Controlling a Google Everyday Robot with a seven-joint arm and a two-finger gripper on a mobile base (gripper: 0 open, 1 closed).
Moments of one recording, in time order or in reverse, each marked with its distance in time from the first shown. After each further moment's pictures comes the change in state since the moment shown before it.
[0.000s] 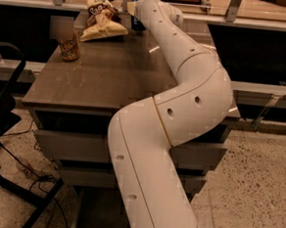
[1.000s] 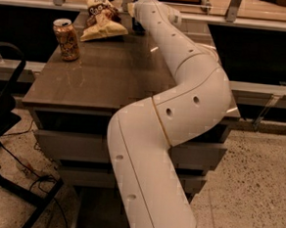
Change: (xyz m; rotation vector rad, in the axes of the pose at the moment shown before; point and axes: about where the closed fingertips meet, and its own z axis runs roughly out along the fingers) arm 0.005 0.004 0.003 -0.004 0.005 0.000
